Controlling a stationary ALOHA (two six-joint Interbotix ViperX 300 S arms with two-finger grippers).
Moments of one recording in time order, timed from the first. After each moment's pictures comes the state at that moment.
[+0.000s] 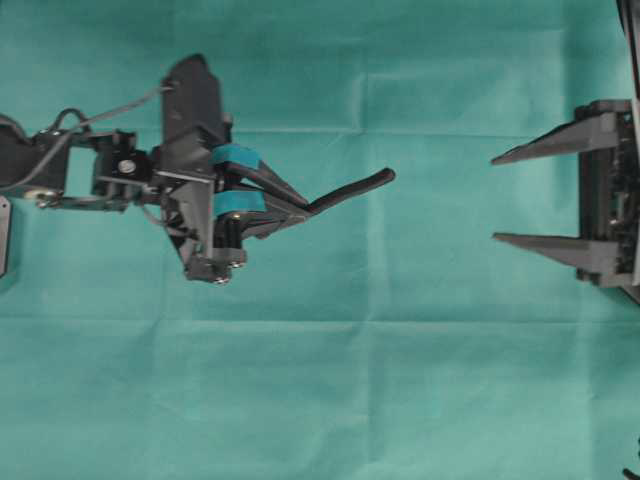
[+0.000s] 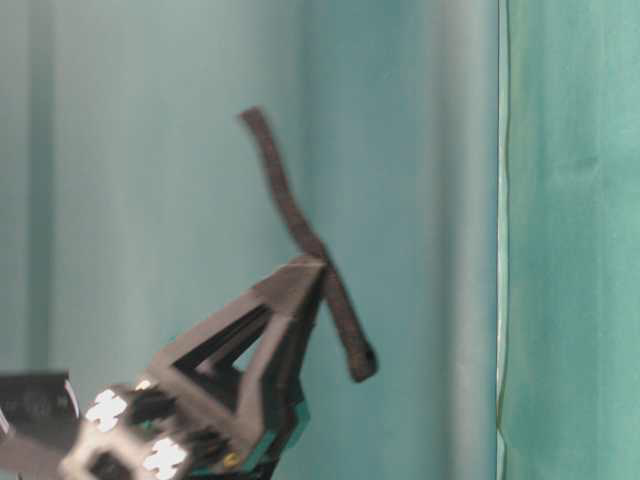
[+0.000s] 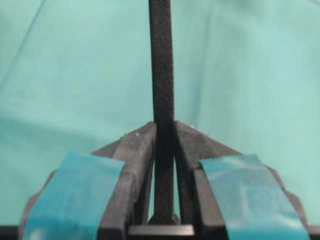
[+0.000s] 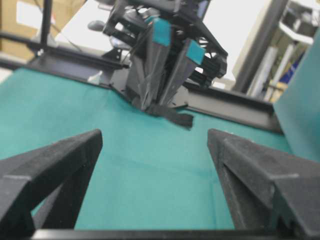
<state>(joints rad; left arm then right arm) -0.01 -0.25 0.66 -0.02 -0.08 -0.34 0.00 -0.83 1.18 -0.20 -0.44 0.05</state>
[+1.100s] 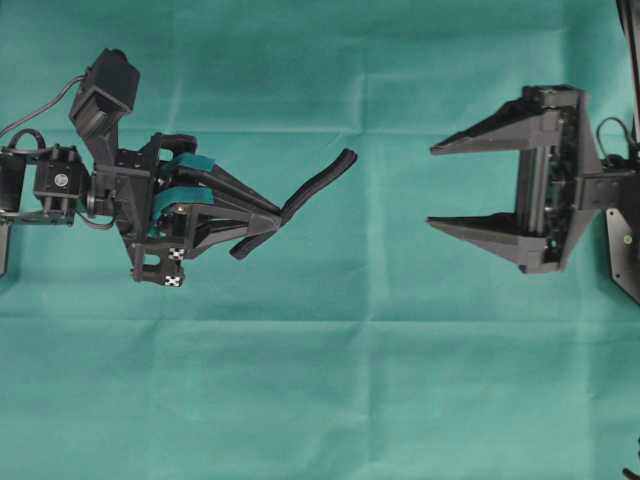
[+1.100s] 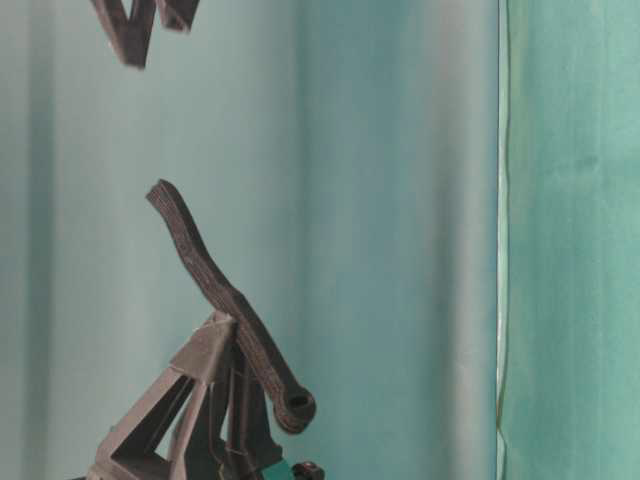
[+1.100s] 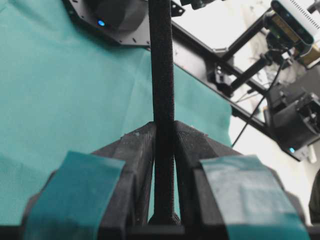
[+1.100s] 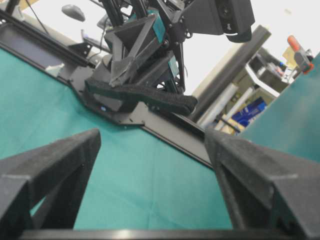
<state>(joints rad) -0.04 -0.33 0.85 -0.02 -0.43 -0.60 -0.06 -0.57 1.03 -0.26 -0.58 -0.18</state>
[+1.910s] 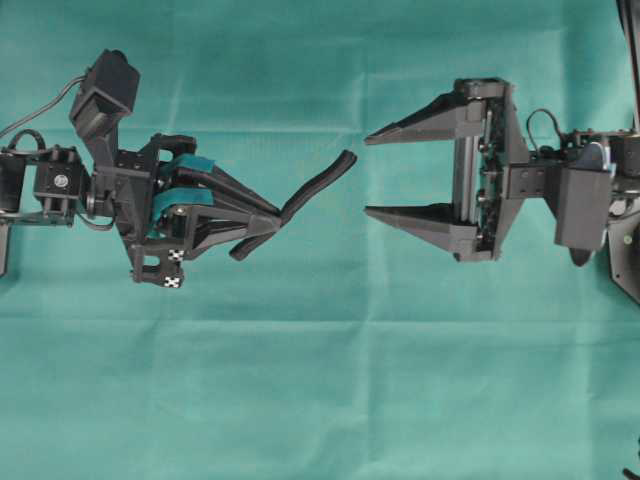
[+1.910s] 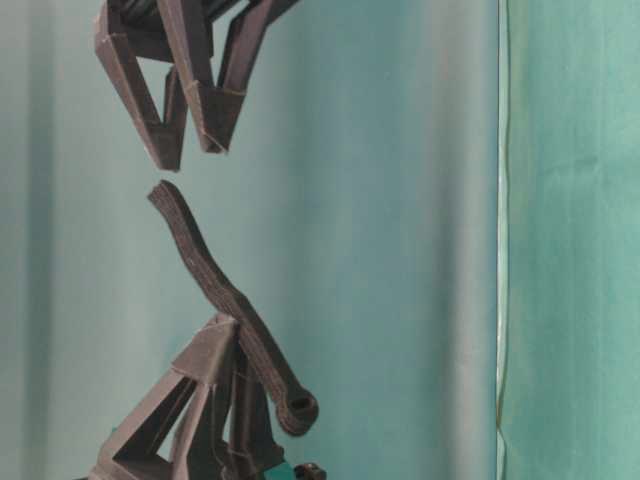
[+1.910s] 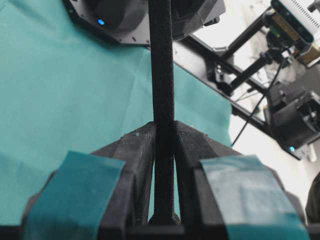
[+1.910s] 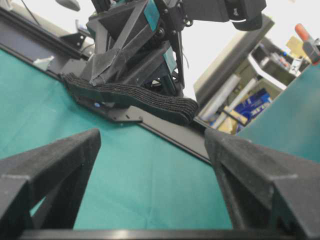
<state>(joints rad) -0.04 -0.33 0.85 -0.02 -0.43 -0.60 -0.10 -0.35 0.92 -0.26 -0.66 -0.19</state>
